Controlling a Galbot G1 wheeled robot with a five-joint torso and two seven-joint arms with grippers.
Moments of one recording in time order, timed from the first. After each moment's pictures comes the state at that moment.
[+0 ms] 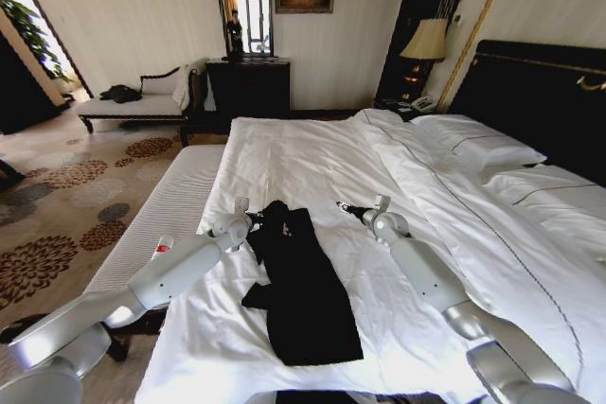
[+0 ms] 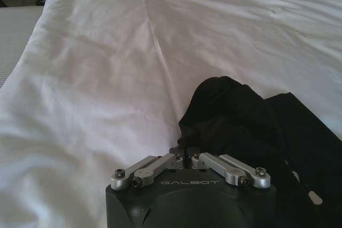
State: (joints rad) left arm 0.36 -0.95 0.45 -1.49 -1.25 0.50 -0.56; right arm -0.50 1.10 0.02 1.14 1.02 -0.41 0.12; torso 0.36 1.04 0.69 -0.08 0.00
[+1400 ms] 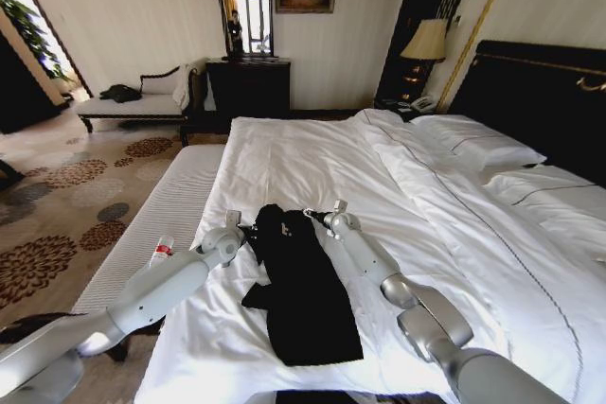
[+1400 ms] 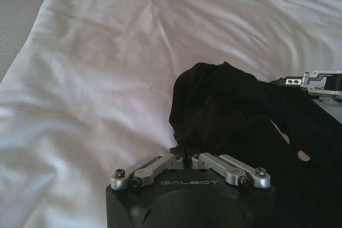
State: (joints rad) left arm 0.46 -0.87 0.40 -1.61 -1.27 0.50 -0.57; right arm -0.36 1.39 0.00 0.77 1.04 -0.43 0.03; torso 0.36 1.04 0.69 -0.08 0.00
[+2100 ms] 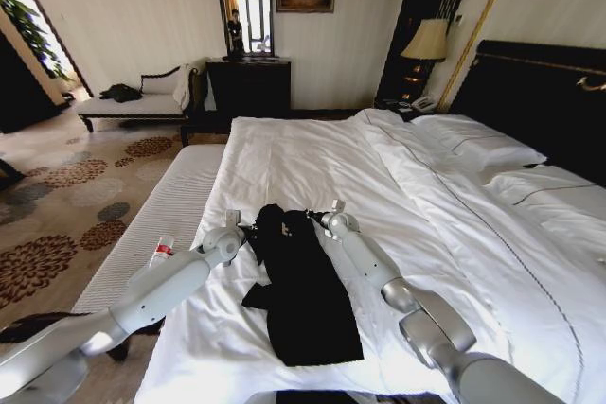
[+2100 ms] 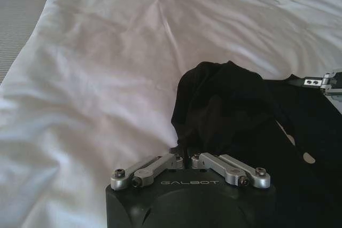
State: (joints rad) left arm 0.47 -0.87 0.39 -1.61 -1.29 0.50 -0.59; right arm -0.39 1.37 0.00 0.86 1.06 -0.41 0.10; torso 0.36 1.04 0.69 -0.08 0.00
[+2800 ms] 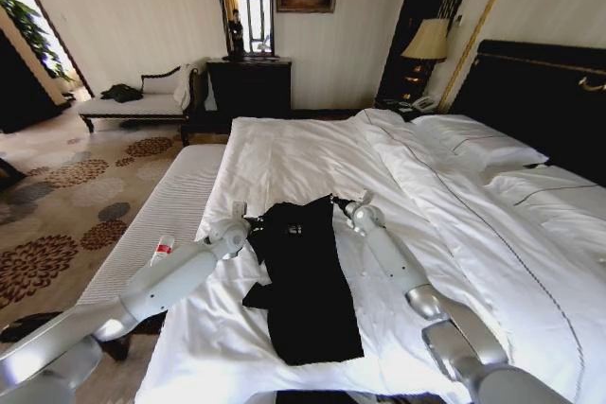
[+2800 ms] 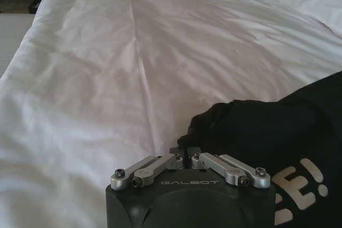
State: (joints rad) left arm 0.32 -0.99 0.43 -1.51 -1.30 0.50 -0.59; right arm -0.45 1.21 0.20 1.08 1.10 -0.37 0.18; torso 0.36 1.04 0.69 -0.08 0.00
